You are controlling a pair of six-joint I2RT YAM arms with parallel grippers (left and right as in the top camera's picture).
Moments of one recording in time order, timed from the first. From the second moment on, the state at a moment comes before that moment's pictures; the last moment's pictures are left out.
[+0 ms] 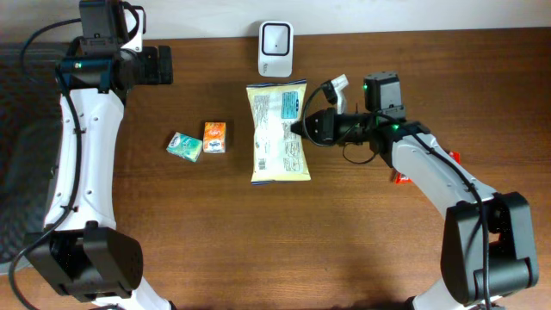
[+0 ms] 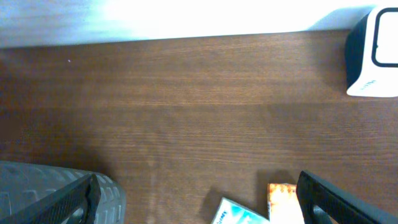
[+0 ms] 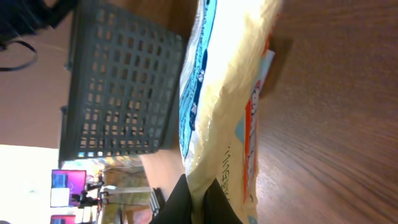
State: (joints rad) left arm 0.03 1.84 1.89 -0.87 -0.08 0.08; right arm 0.19 1.76 1.14 -0.11 -1.05 0.54
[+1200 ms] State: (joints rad) left arm 0.03 1.84 1.89 -0.87 -0.08 0.08; right arm 0.35 1.84 1.46 0.22 0.13 -0.19
